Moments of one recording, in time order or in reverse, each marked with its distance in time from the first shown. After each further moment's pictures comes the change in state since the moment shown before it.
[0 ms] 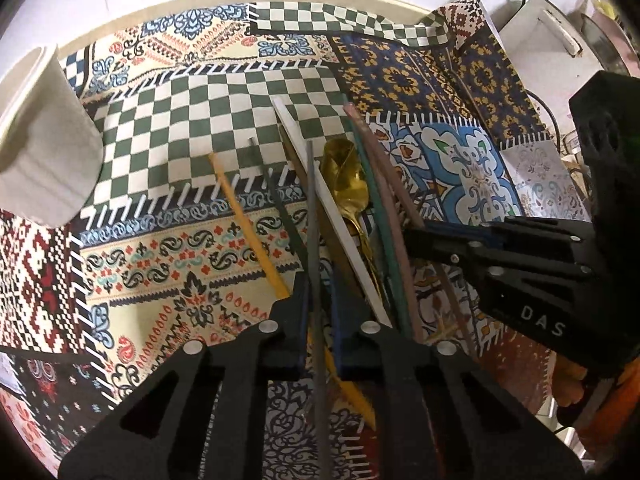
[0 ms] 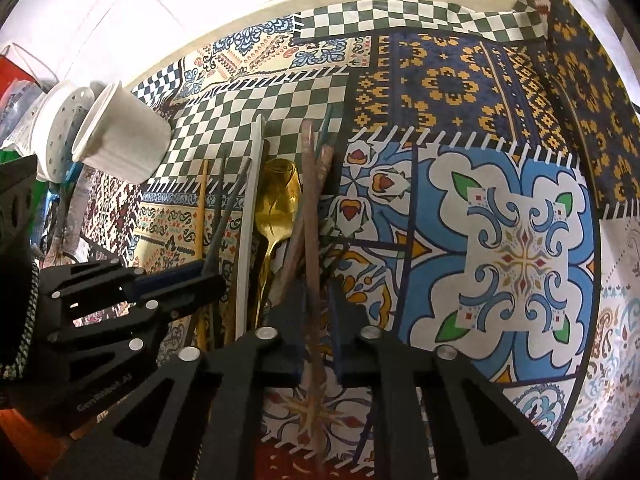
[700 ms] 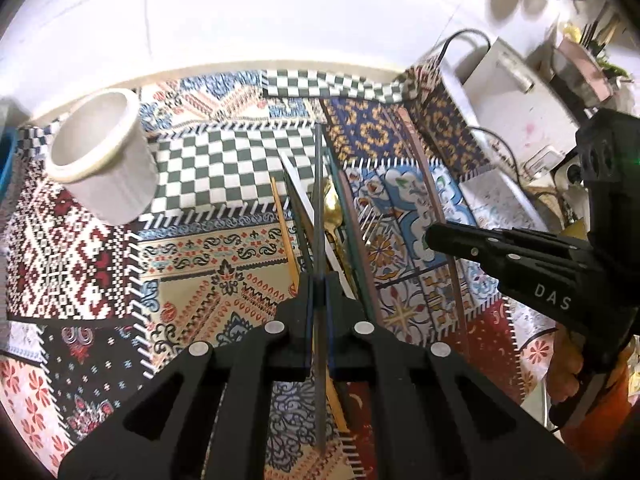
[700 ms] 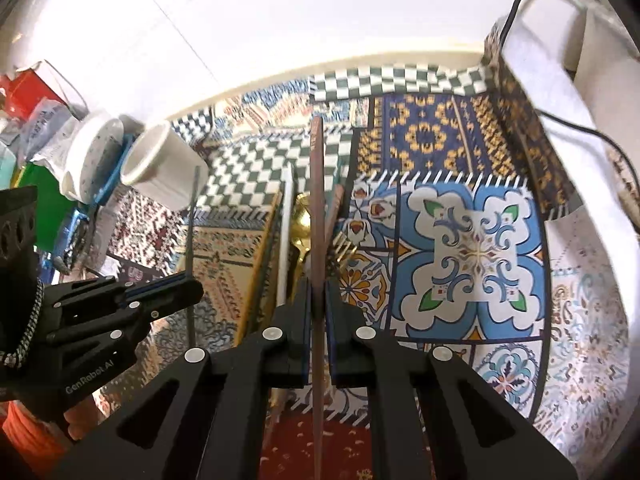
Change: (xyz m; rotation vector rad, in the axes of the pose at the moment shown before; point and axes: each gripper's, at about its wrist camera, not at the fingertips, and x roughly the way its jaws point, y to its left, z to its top) left arm -0.084 -0.008 -0.040 -0.009 -0.205 0.007; right arm -0.076 0.017 -0.029 0.011 -0.191 -0.005
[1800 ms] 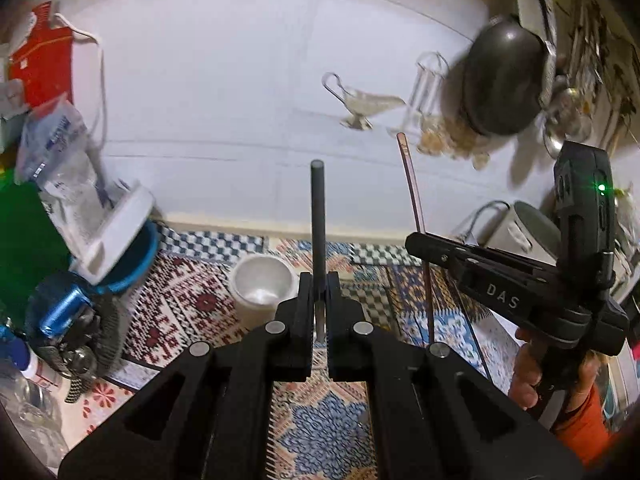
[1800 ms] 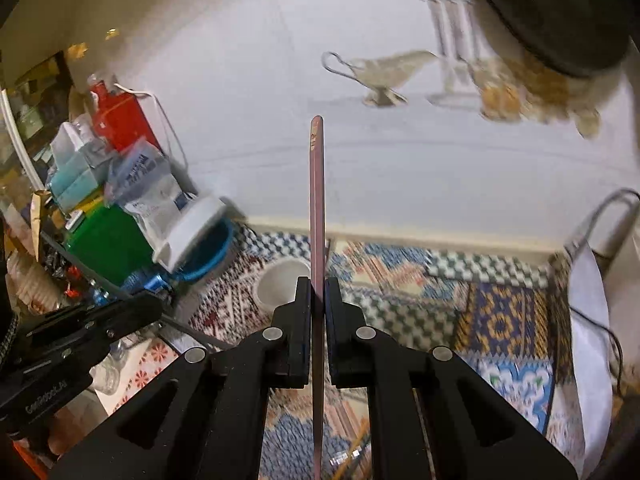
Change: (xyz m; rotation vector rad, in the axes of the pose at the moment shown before) left arm -0.178 0.047 0.014 -0.133 -0.475 0.188; right arm -0.060 0.135 0.069 -0.280 -0.326 0.126
